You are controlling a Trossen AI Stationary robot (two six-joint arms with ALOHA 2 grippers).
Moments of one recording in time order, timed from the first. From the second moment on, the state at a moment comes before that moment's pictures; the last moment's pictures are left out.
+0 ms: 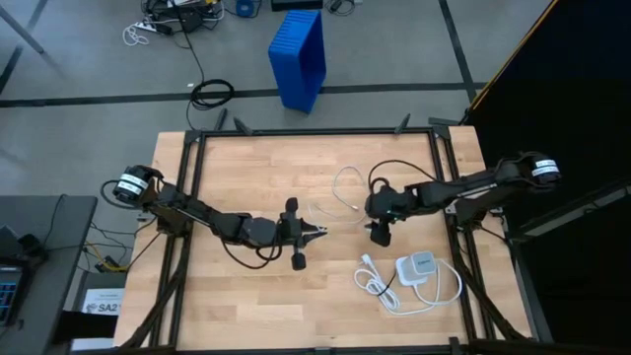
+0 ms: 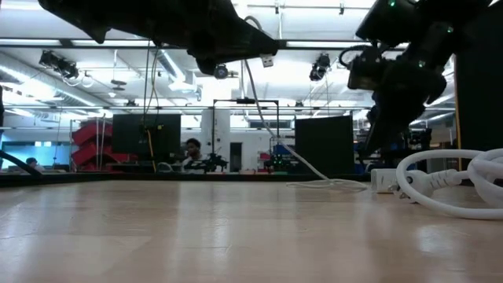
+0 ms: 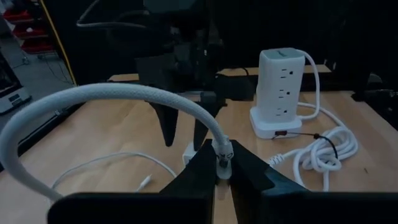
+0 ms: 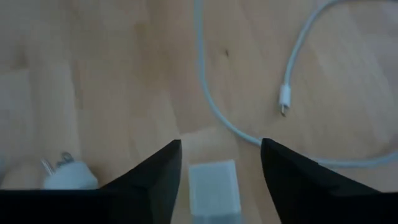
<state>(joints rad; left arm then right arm) -0.29 1.59 0.76 0.67 -0.44 0.00 0.05 1.29 0.63 -0.32 0.10 0.31</state>
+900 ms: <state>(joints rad) -0.29 1.59 0.76 0.66 -0.44 0.00 0.06 1.48 0.63 -0.35 0.04 0.24</state>
